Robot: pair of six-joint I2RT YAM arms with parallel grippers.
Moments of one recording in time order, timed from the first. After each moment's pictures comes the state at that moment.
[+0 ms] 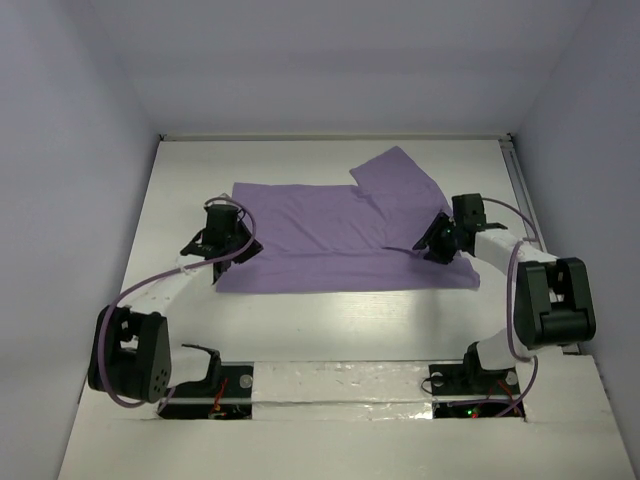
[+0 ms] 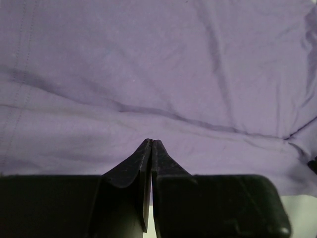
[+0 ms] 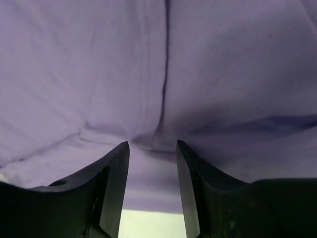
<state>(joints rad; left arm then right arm) -0.23 1.25 0.68 -0.19 0.03 -0.74 0.07 1.51 0.81 -0.30 -0.22 0.73</state>
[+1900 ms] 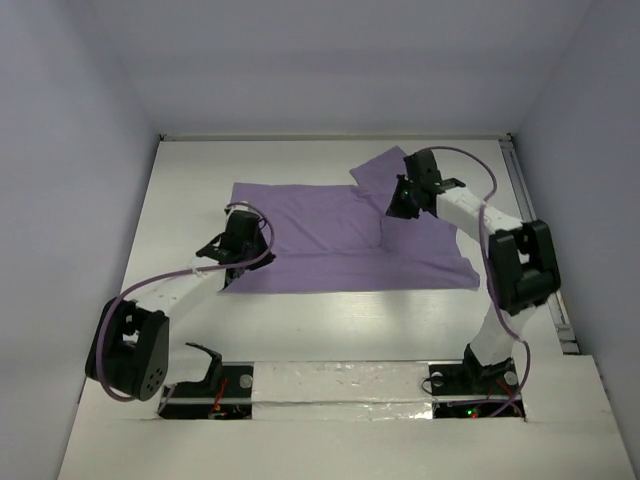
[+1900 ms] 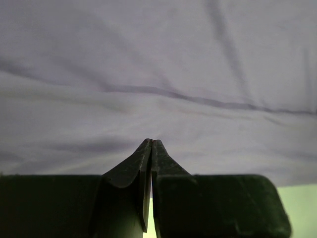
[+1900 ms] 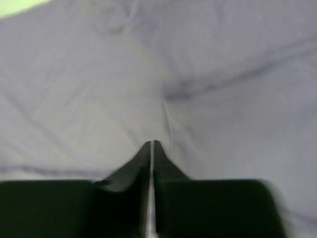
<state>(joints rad) -0.37 1.28 0.65 -0.20 -0.07 -0.69 0.31 1.83 1.33 -0.41 -0.01 0.59</state>
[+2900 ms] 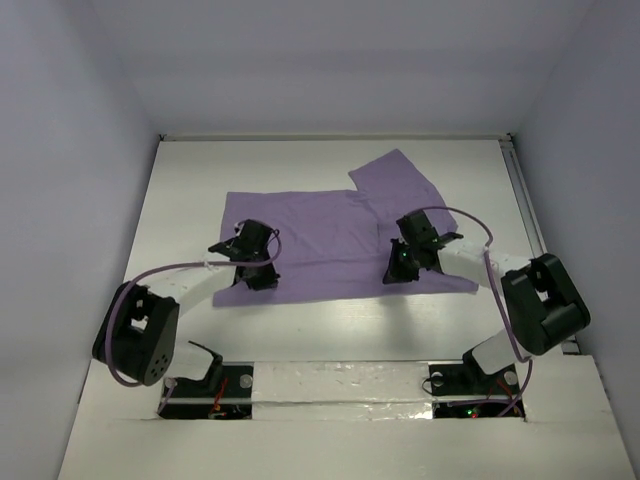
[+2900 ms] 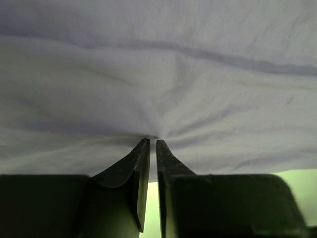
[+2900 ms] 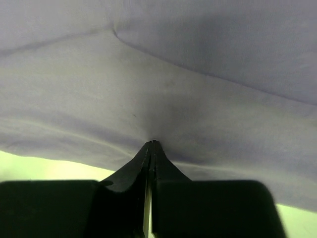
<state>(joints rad) -0.46 1.36 0.67 -0.42 -0.03 -0.76 0.47 1.52 0.77 -0.34 -0.14 0.65</state>
